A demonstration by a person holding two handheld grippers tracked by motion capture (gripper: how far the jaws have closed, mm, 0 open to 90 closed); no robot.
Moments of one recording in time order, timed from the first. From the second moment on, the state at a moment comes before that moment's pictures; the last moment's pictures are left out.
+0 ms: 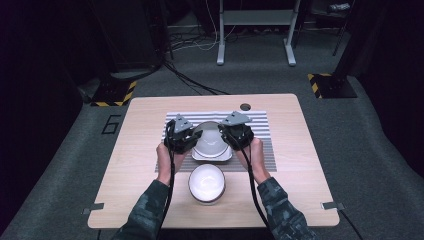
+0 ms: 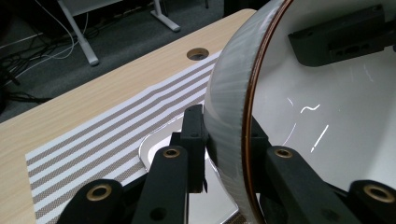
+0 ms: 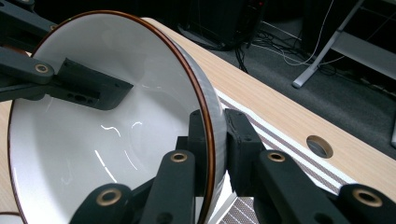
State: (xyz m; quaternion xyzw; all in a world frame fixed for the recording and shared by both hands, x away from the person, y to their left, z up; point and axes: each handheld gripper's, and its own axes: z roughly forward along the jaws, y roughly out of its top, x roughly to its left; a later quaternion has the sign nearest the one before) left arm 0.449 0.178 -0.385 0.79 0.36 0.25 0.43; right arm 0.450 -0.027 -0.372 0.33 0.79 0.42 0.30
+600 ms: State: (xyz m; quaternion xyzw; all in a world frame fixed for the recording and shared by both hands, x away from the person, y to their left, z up) left arm 0.476 0.180 -0.386 0.79 0.37 0.24 0.43; right arm 0.475 -0.025 -0.375 0.35 0.79 0.42 0.29
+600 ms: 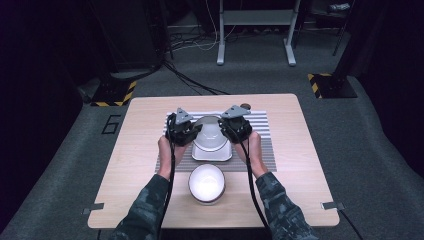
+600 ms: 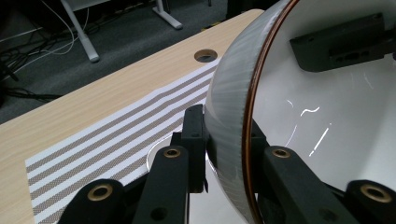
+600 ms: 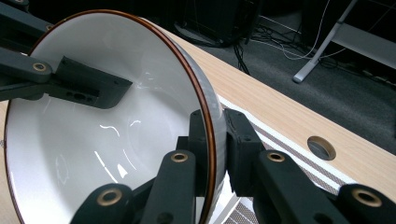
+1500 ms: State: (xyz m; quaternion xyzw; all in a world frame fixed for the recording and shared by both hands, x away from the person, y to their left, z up) left arm 0.511 0.185 -0.413 0.80 0.40 0.20 0.41; right arm 0.513 -0.017 -0.402 0.38 0.80 0.39 0.23
